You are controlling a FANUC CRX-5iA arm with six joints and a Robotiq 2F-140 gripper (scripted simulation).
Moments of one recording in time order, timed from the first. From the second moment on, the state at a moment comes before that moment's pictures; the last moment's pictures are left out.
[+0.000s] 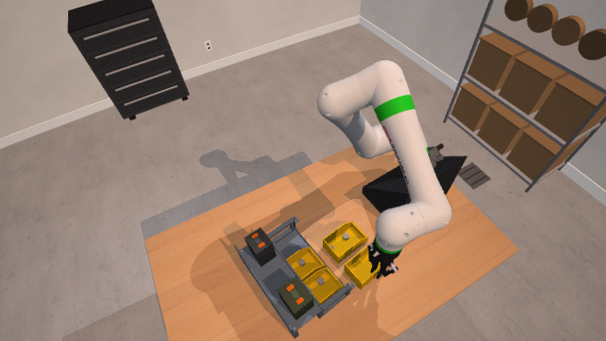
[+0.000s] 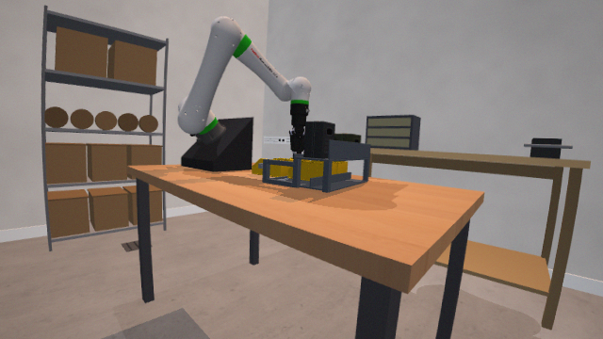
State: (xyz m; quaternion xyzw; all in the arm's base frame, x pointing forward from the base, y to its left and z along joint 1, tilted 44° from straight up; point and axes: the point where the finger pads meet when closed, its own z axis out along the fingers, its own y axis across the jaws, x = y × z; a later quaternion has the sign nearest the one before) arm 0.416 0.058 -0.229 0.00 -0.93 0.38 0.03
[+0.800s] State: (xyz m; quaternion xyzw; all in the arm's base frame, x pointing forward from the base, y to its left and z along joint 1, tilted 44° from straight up) arm 0.417 0.062 -0.225 0.00 -0.93 0.38 0.03
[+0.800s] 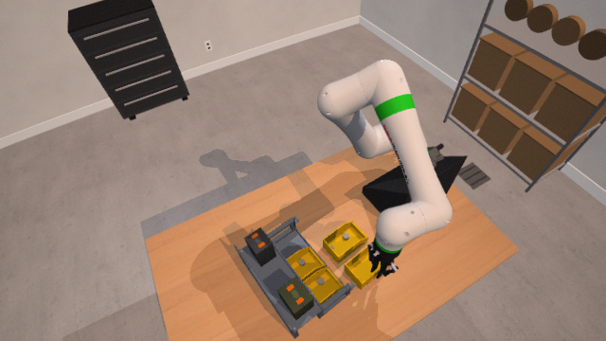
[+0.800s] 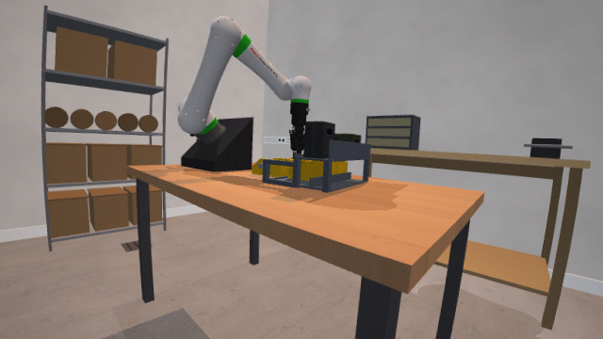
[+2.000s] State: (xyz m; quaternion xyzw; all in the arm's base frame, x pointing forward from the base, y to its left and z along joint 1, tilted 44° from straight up) arm 0.419 0.094 -0.192 0.00 -0.93 0.38 0.03
